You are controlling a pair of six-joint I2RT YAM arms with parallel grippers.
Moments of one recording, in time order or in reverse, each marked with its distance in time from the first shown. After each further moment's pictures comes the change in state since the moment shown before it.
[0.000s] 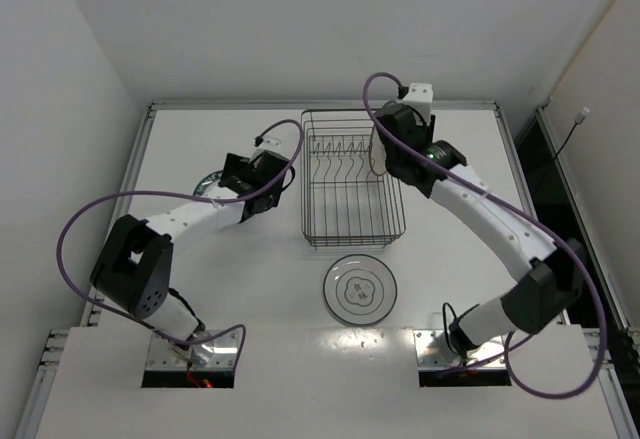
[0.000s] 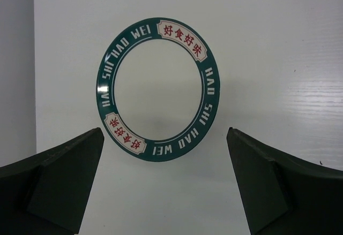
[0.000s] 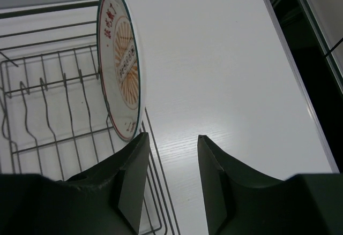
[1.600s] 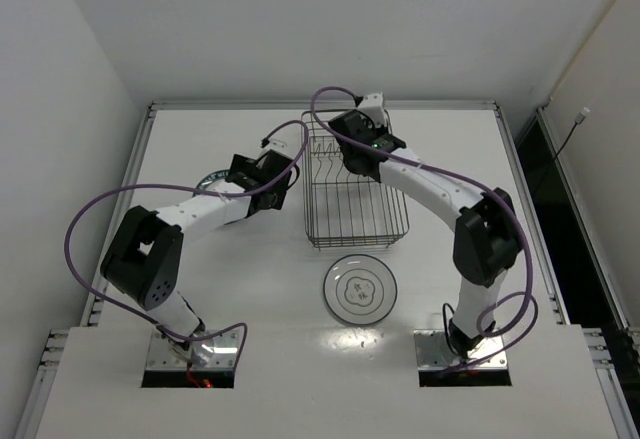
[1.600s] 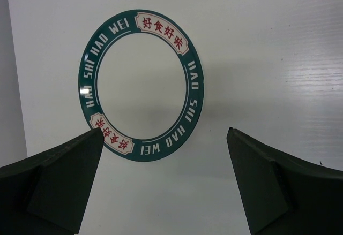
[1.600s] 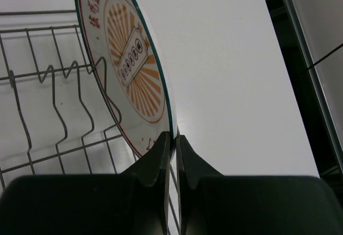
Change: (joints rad) left arm 0.000 0.076 0.045 -0.047 0.057 0.000; right arm 0.050 0.293 0.089 0.082 0.135 -0.074
